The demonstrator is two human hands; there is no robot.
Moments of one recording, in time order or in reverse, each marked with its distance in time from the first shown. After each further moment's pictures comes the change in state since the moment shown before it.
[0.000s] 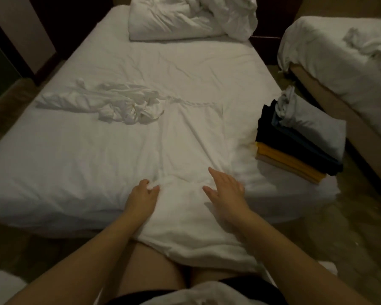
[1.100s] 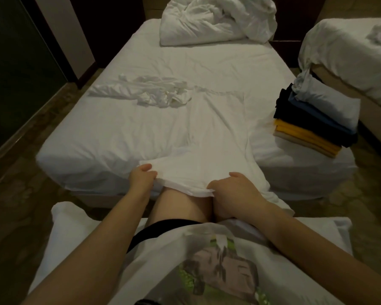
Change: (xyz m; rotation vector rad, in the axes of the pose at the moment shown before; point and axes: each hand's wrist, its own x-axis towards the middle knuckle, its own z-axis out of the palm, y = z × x) left_hand -0.097 -0.059 -0.049 -0.716 0.226 -0.271; right_hand -0.135 -0.068 0.013 -0.521 -0.104 -0.453
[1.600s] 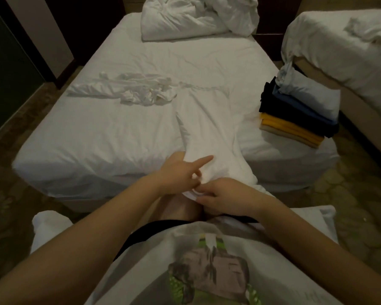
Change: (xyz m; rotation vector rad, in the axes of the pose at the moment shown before) left_hand -0.059 0.050 0.061 1.037 -0.797 0.858; right_hand -0.015 0.012 -0.009 0.493 -0.117 -0.021
